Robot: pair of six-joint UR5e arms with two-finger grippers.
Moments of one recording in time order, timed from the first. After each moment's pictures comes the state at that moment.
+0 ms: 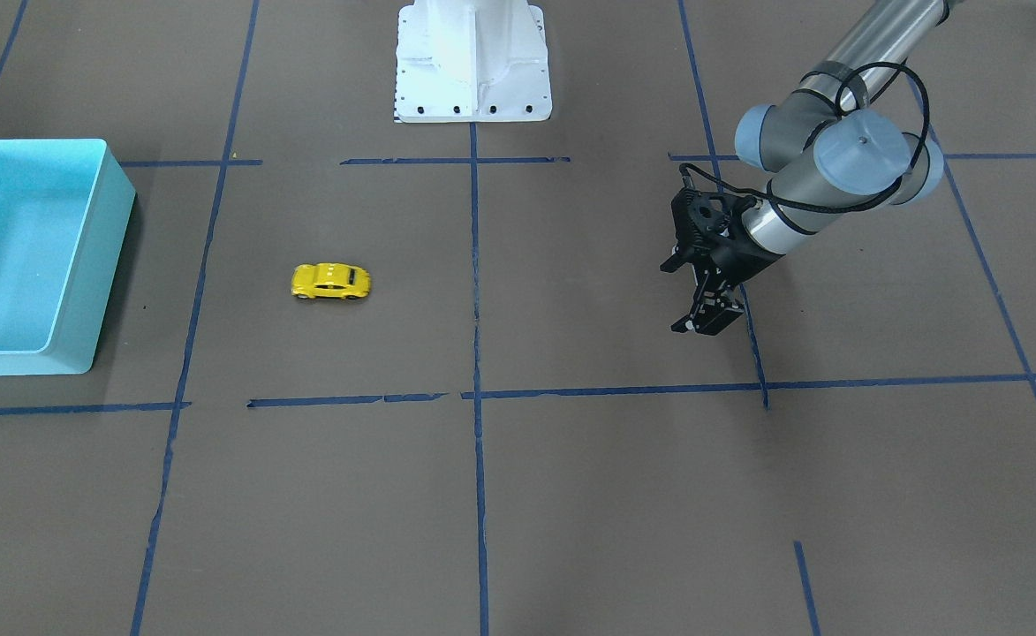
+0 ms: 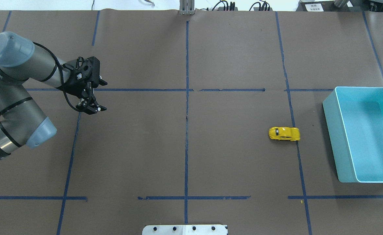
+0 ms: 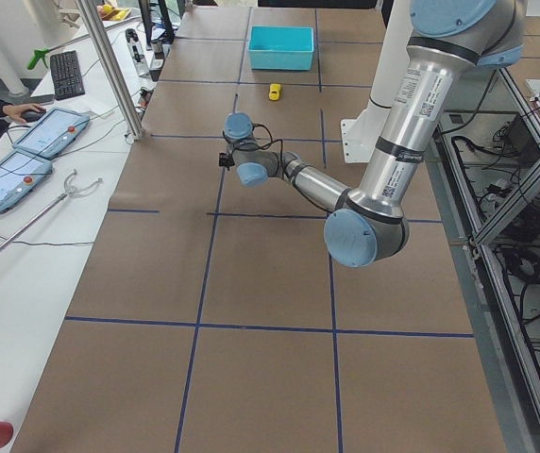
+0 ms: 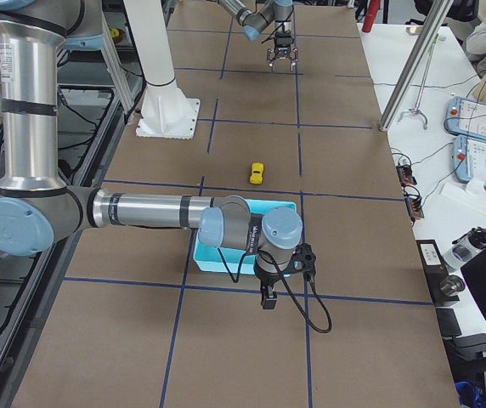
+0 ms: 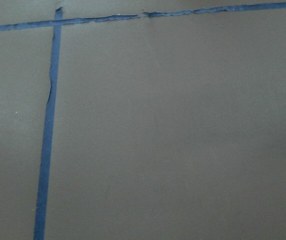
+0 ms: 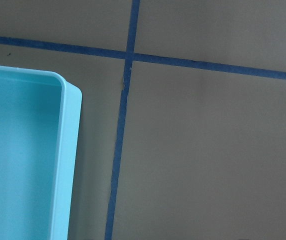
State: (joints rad) left arm -0.85 -1.94 -1.61 -2.18 -2.23 0.32; right arm 1.58 -1.63 1.64 -1.66 2.30 -0.18
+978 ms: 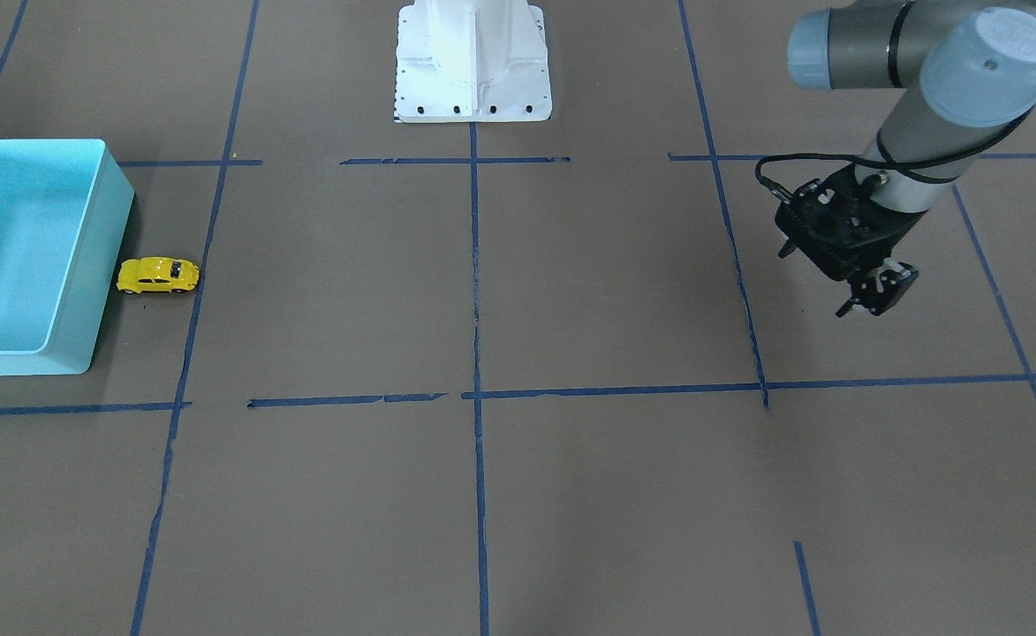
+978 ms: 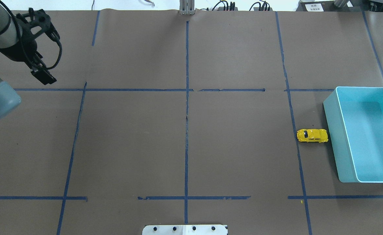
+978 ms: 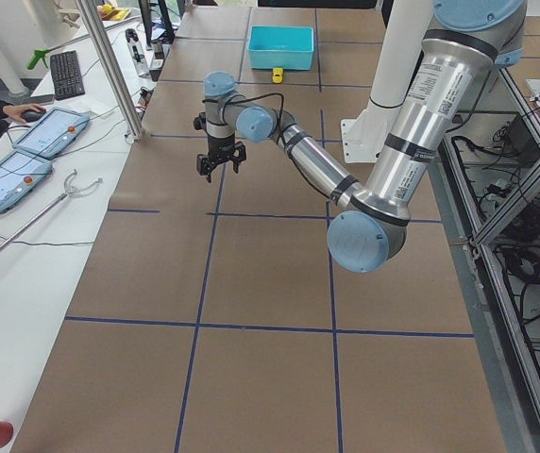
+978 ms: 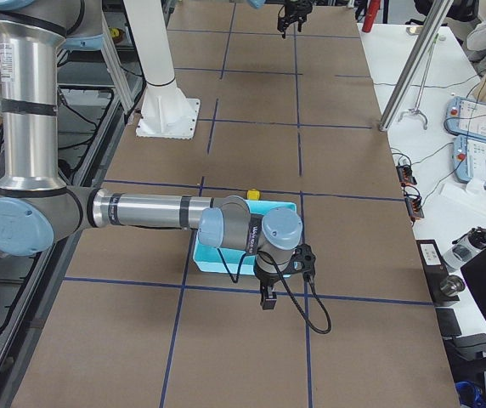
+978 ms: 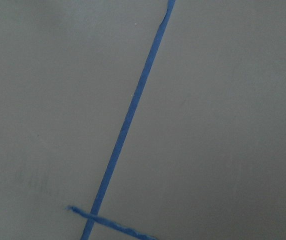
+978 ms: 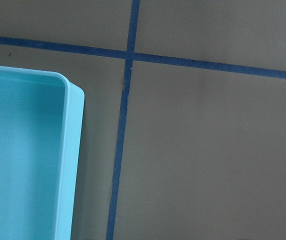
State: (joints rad) left arm -1.04 -1.95 -1.87 -1.42 -2.09 0.14; right arm 1.58 -1.63 1.66 -1.67 2.31 -0.18
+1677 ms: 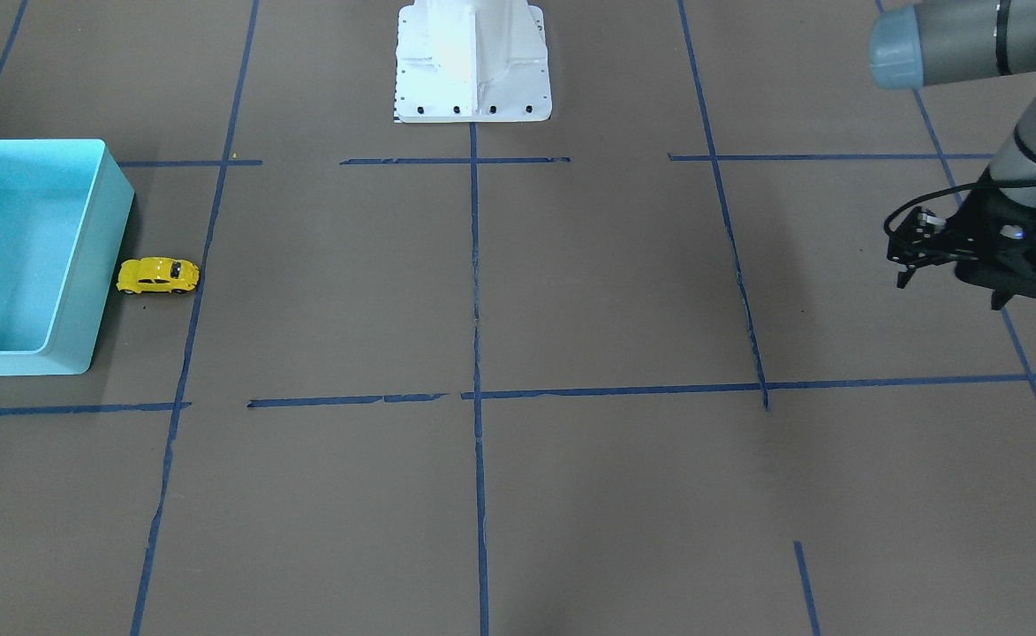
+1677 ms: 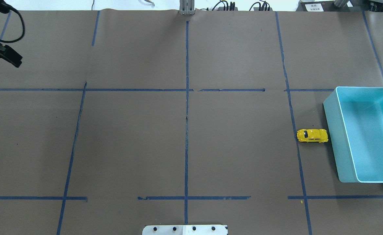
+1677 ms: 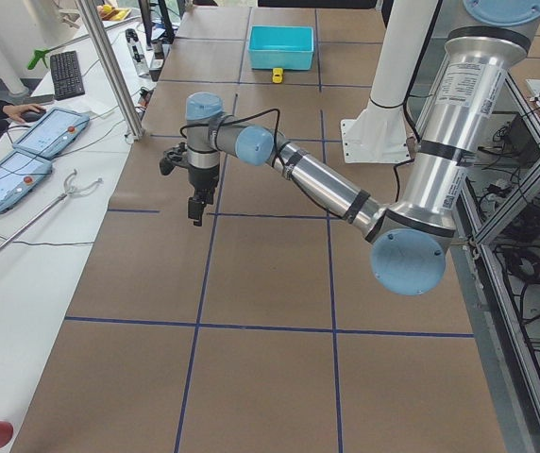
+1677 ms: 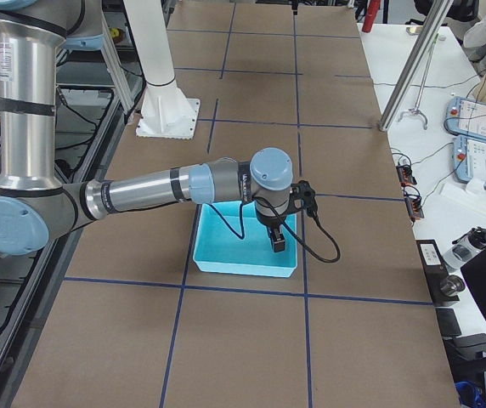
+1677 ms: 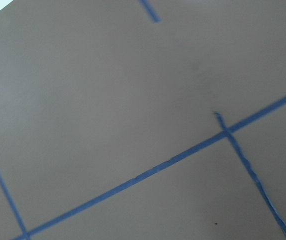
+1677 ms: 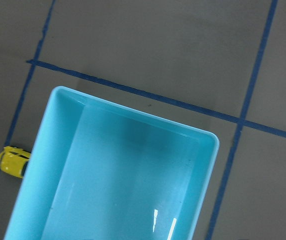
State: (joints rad) left arm -1.27 -1.79 -1.87 -1.39 -2.08 -0.34; right arm 1.55 -1.66 1.92 -1.67 2.52 -0.18
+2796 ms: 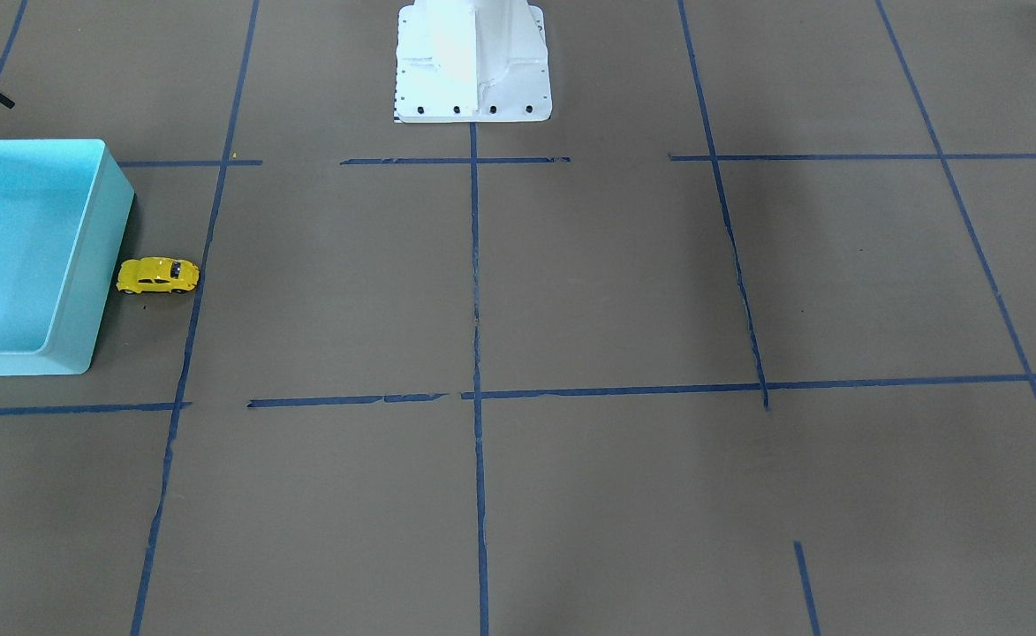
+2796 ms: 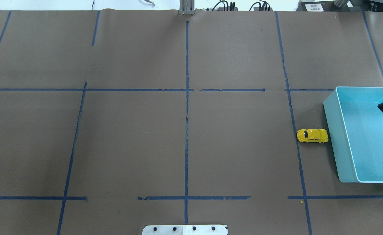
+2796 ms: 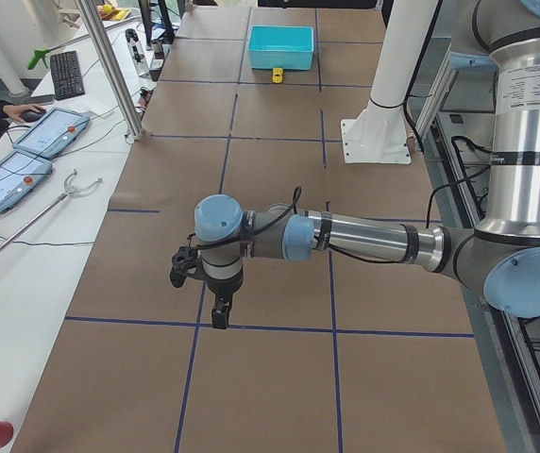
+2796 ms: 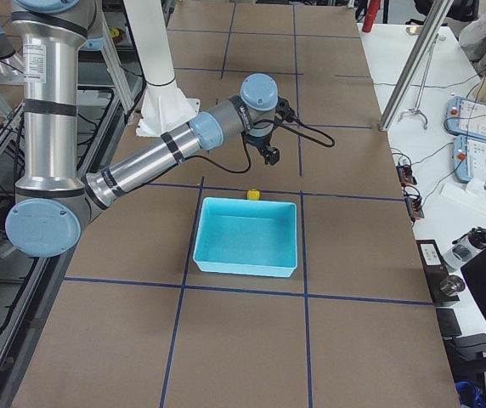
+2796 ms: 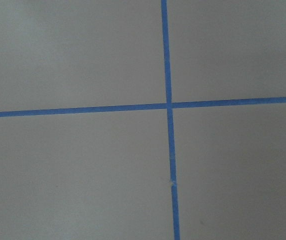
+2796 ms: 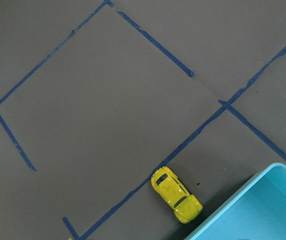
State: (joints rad) left arm -1.59 -1.53 -1.69 -1.56 -2.26 0.05; right arm 1.27 -1.64 2.20 -1.54 2.55 -0.21
